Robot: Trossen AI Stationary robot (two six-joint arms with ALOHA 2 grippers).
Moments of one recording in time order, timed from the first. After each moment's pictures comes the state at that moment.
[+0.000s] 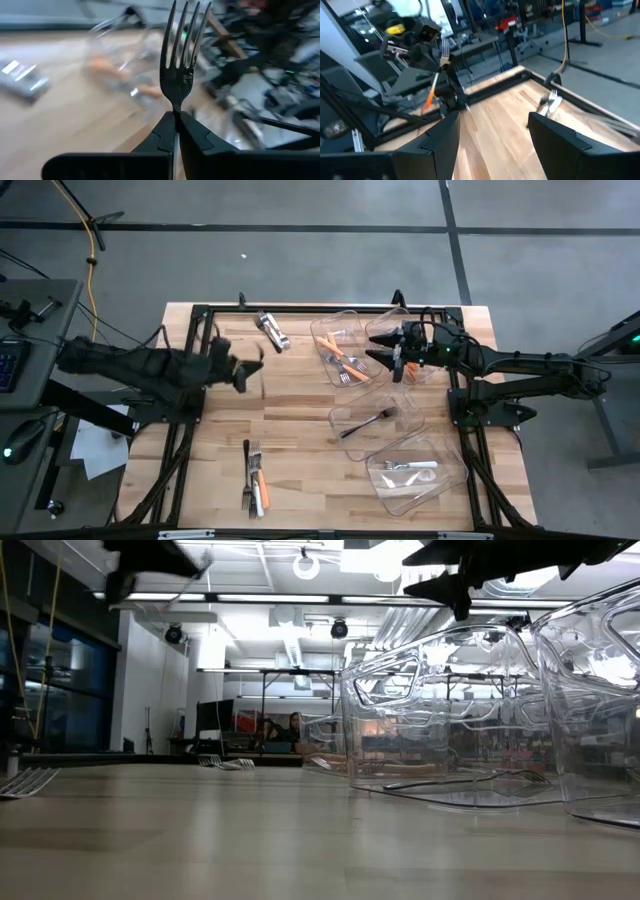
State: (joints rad) left arm -0.20 0.75 0.75 -0.45 -0.57 -0.95; right arm -0.23 0.92 0.62 0.21 -0.03 0.31
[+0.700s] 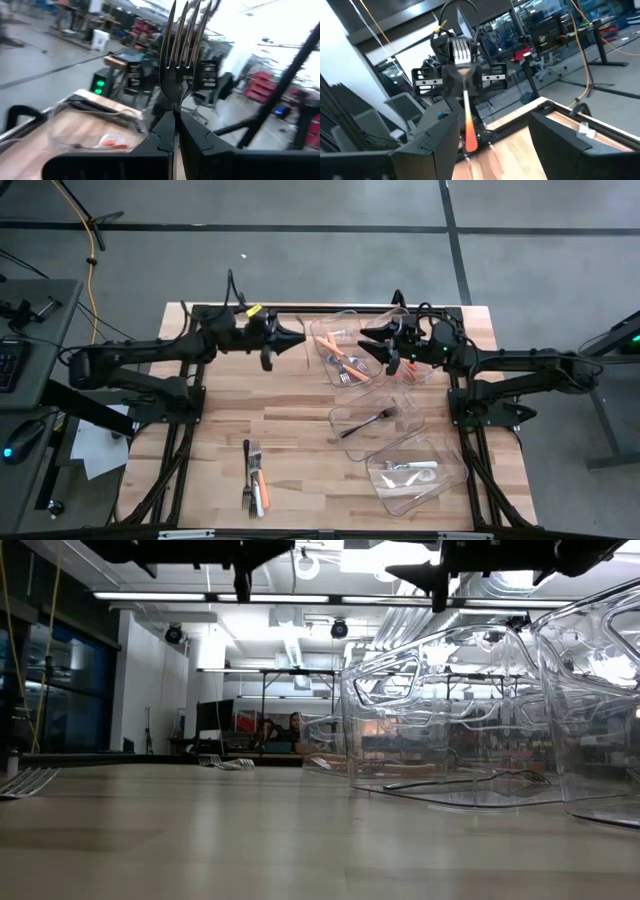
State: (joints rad) left arm 0.32 1.14 0.75 0.46 0.29 -0.39; right arm -0.22 1.05 0.62 0.55 -0.04 0.43
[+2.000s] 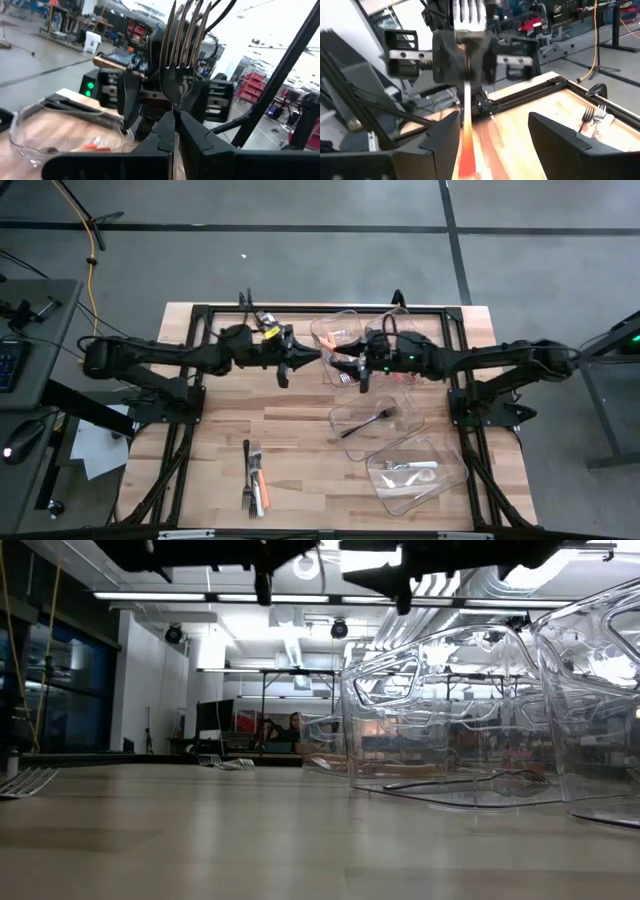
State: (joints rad) left arm 0.17 1.30 0.75 0.65 0.15 -0.39; right arm -0.10 1.31 0.80 0.47 0.00 0.31
